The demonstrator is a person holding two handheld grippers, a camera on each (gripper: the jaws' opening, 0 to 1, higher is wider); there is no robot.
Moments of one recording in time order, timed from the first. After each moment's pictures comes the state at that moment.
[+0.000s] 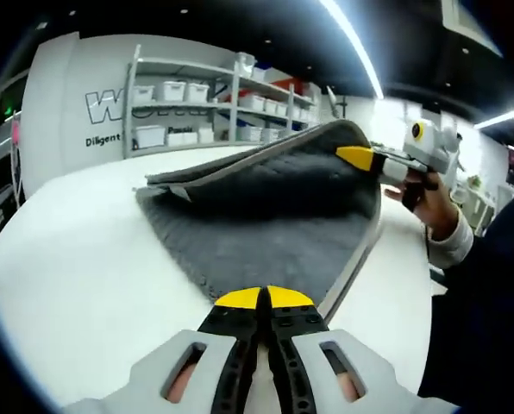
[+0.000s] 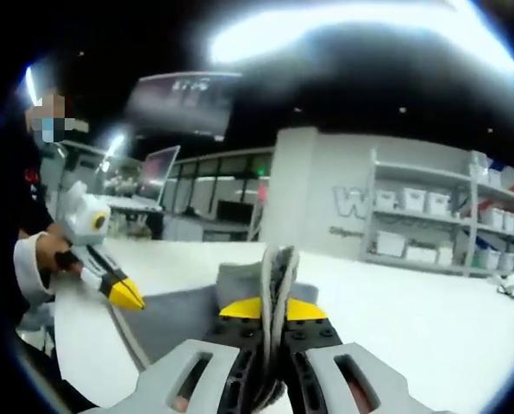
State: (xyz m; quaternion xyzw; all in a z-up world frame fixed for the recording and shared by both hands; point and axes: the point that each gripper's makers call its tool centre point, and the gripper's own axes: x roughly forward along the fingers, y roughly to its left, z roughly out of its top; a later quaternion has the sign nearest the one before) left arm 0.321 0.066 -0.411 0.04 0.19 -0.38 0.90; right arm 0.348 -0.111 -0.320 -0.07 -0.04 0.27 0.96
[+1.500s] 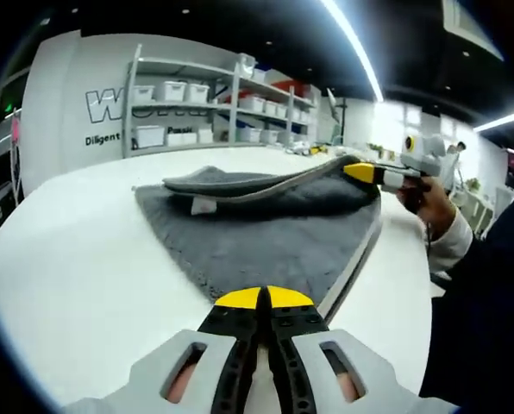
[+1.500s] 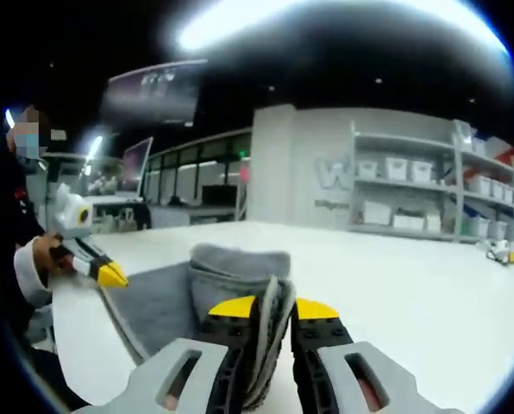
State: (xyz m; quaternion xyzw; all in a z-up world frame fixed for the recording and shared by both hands) left arm 0.314 0.052 -0.413 0.03 0.19 -0.38 0.90; right arm 0.344 -0.150 -0.347 -0.04 0.03 0.25 0.97
